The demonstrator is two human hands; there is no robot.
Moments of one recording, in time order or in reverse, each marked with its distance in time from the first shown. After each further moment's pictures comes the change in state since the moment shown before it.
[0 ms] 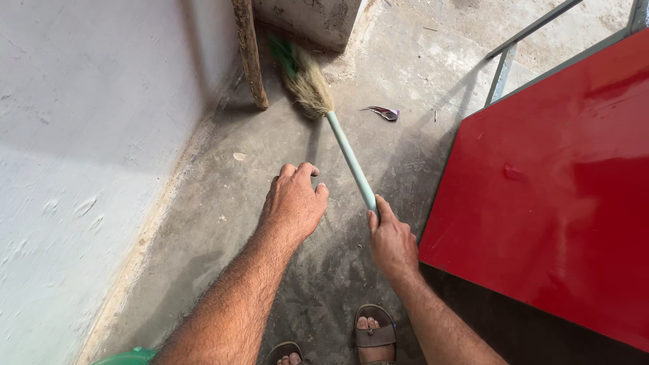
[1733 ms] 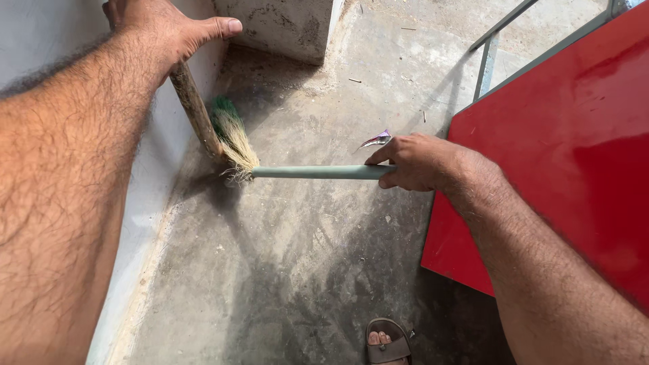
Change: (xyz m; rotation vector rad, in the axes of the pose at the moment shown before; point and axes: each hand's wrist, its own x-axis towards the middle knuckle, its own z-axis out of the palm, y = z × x) left_hand 0.213 -0.018 -0.217 0.448 0.851 0.397; right_hand 0.081 -0.060 -0.160 -0.454 -0.306 -0.320
